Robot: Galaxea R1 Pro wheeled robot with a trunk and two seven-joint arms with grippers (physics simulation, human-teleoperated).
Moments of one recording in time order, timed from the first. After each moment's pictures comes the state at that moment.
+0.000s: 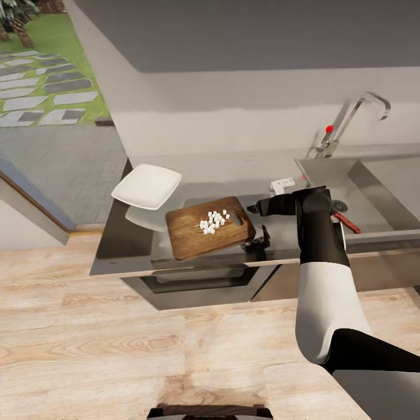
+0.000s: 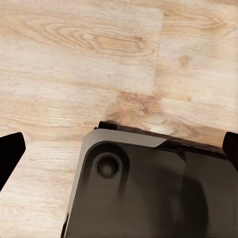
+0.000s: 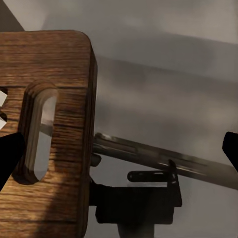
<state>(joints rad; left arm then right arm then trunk) -0.12 -0.01 0.16 -0.31 0.13 -0.53 -0.13 -1.14 0.17 -0.27 -1.22 0.86 0.89 0.88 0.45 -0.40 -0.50</state>
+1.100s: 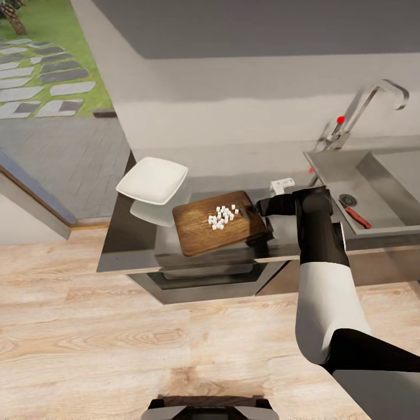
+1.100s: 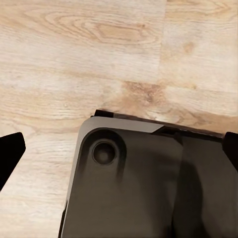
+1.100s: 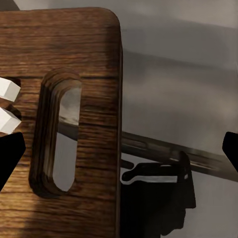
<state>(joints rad) -0.12 -0.01 0.12 -0.31 0.13 -0.53 -0.13 -1.14 0.17 -0.27 -1.22 0.86 0.89 0.88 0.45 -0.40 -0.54</state>
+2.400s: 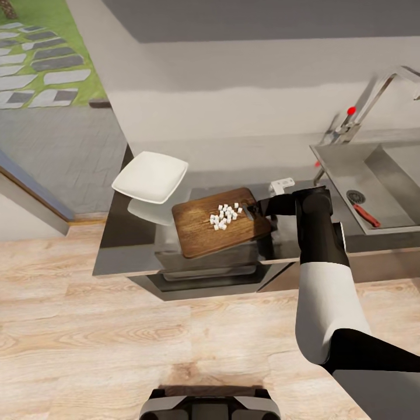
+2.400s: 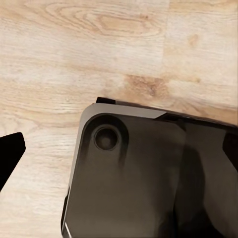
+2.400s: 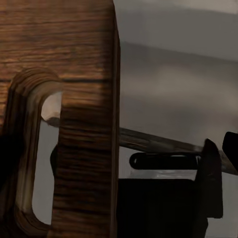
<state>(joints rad) -0.12 -0.01 0.12 -0.31 0.13 -0.53 -0.13 -1.14 0.17 -0.27 -1.22 0.86 0.89 0.88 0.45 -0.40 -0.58</state>
